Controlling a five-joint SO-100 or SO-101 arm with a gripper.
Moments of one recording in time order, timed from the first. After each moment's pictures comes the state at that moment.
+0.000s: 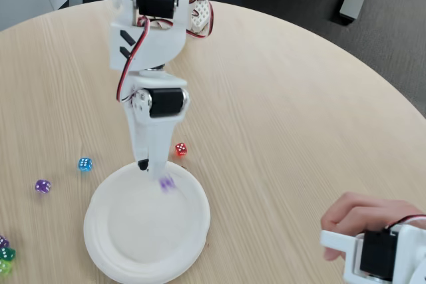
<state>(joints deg) 6.1 86.6 82.2 47.9 59.0</state>
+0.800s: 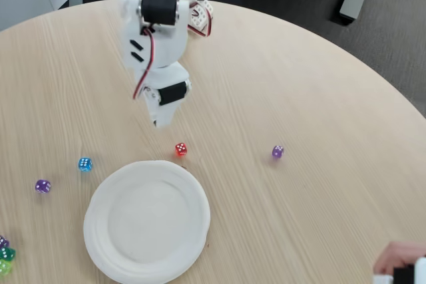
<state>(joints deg) 6.2 93.6 103.6 63.3 57.8</state>
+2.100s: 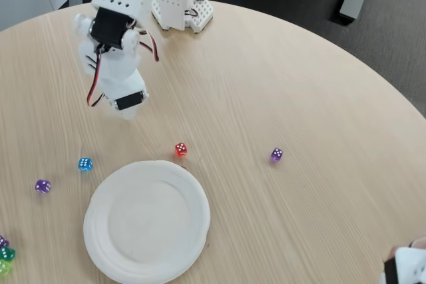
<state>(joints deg) 20.9 83.5 107.3 62.9 47.4</state>
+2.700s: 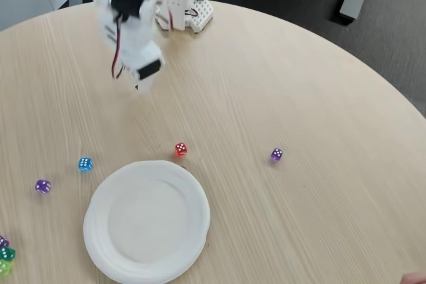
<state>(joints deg) 17.8 109.8 131.0 63.1 36.1</state>
